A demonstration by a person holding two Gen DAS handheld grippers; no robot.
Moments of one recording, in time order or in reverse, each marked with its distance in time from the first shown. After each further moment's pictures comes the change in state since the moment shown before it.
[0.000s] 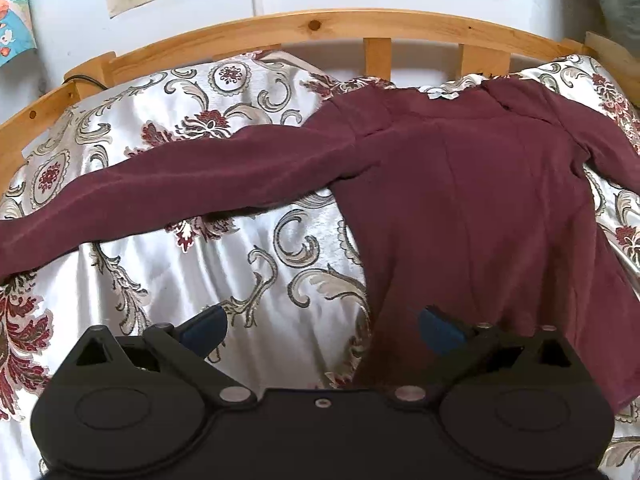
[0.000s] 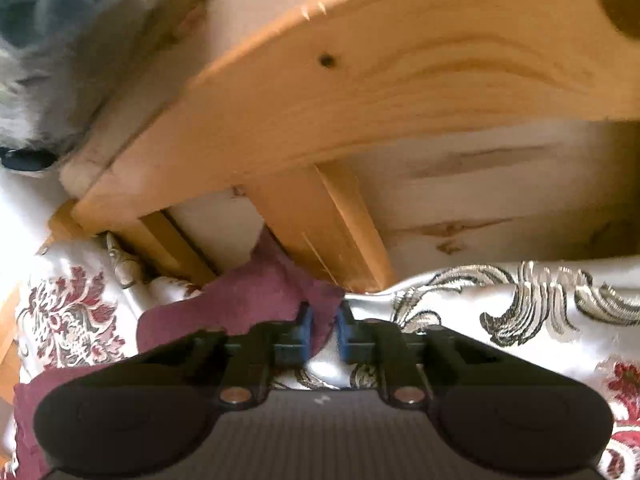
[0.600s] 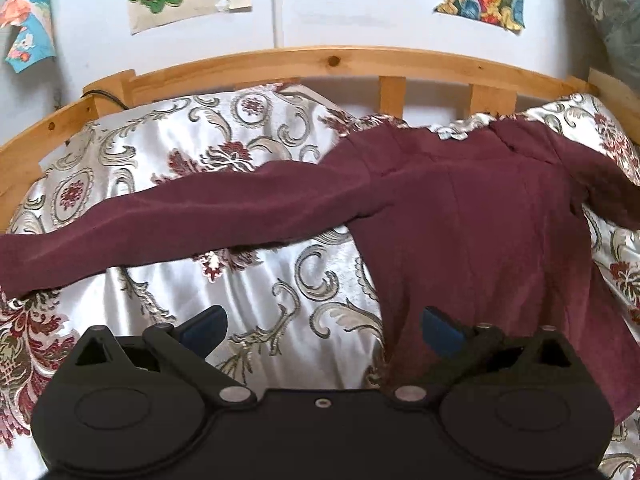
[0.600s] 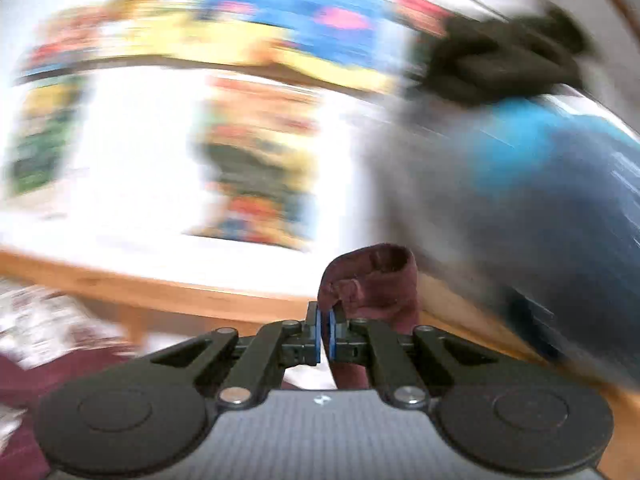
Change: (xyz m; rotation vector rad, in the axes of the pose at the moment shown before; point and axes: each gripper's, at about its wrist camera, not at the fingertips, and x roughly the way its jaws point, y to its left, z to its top) left arm -0.023 0.026 0.013 -0.047 -0.079 0.000; right arm -0.179 0.219 -0.081 -0.894 -0.448 0.714
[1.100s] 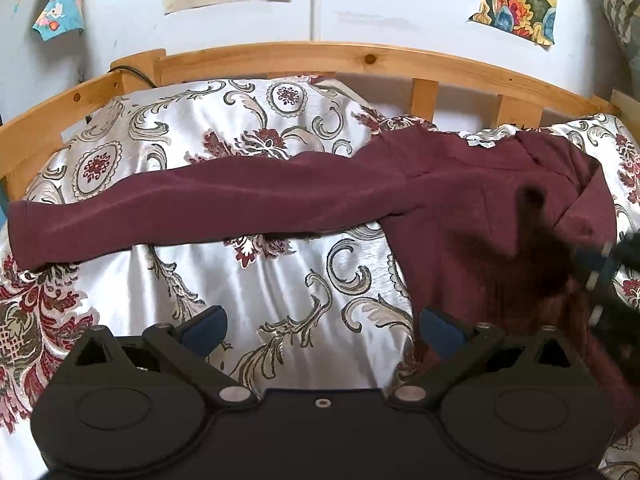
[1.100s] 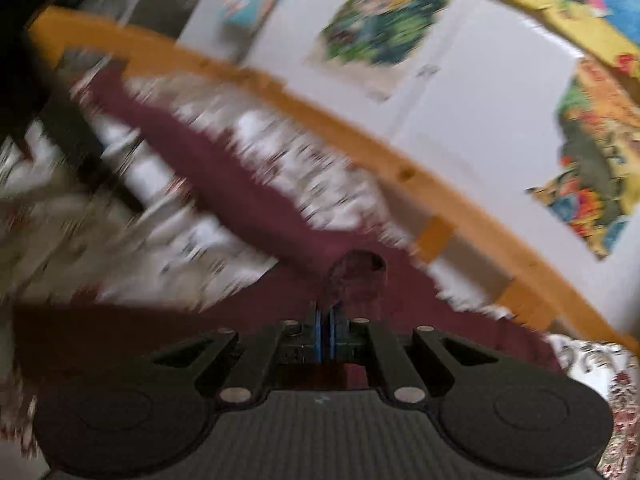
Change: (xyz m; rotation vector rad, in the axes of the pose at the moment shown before) left arm 0.004 0.027 -0.006 -0.069 0.004 0.017; right arm -0.033 0.209 -0.088 -0.500 0.185 0.613
